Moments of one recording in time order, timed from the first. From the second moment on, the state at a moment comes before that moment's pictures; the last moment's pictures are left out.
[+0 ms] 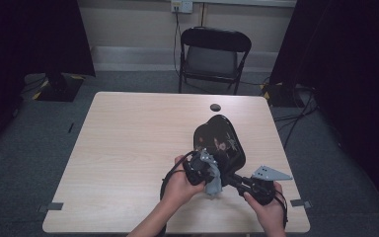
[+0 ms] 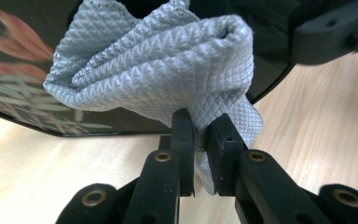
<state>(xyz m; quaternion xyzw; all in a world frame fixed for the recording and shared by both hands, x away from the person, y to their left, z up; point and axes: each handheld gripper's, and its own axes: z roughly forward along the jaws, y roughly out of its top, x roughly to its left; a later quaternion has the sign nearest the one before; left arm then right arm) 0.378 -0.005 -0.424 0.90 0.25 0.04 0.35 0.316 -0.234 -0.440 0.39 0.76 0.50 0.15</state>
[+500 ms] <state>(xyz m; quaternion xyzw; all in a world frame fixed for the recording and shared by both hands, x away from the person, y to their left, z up) 0.376 -0.003 -0.381 0.91 0.23 0.04 0.35 0.312 -0.244 -0.438 0.39 0.76 0.50 0.14</state>
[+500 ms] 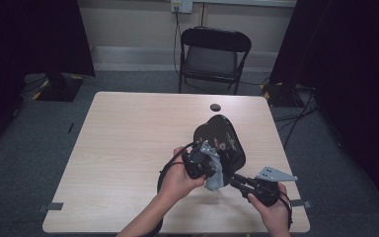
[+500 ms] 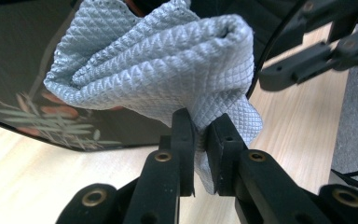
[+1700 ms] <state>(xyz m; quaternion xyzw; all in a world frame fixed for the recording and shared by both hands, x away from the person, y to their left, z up) 0.369 -0.031 -0.317 0.90 0.18 0.05 0.40 0.317 -0.254 -0.437 0.39 0.76 0.49 0.15</state>
